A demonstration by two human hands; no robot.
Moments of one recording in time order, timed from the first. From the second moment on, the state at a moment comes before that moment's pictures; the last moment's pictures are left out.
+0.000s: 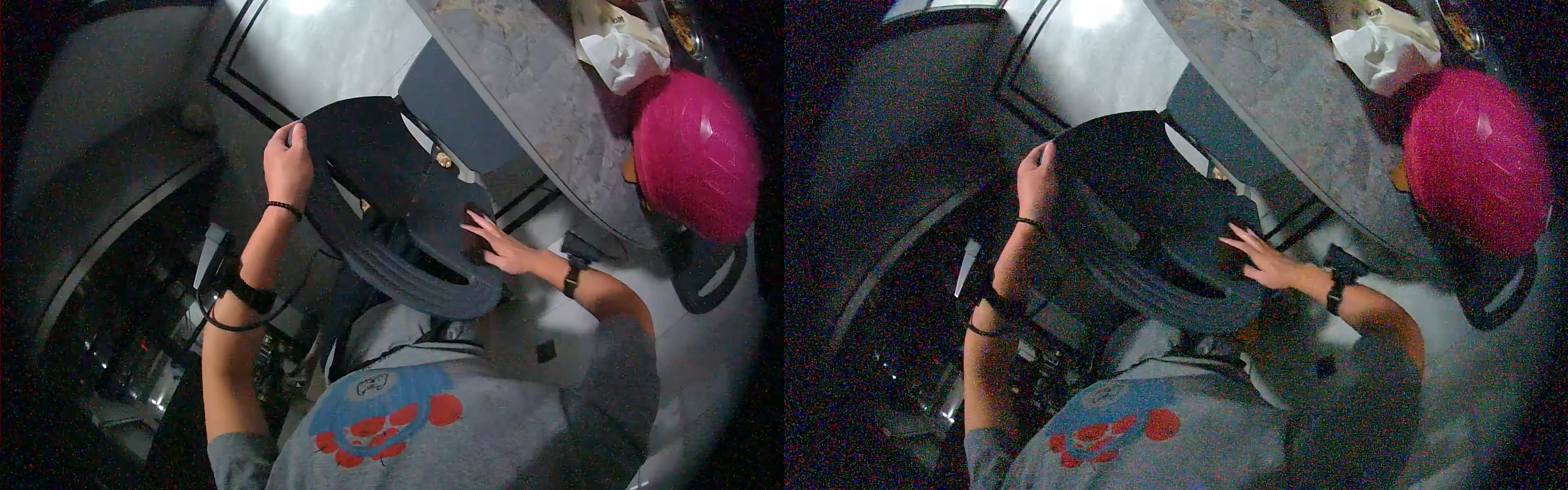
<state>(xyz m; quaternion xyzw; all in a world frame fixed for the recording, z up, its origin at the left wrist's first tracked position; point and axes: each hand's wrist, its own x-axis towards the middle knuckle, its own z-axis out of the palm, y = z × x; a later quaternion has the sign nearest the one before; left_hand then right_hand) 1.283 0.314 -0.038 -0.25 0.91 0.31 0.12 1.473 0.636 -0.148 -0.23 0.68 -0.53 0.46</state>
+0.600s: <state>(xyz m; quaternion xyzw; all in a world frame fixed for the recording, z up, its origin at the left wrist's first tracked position) 1.282 0.309 -0.038 -0.24 0.91 0.31 0.12 1.404 0.520 -0.144 -0.30 0.66 -0.65 0.23</state>
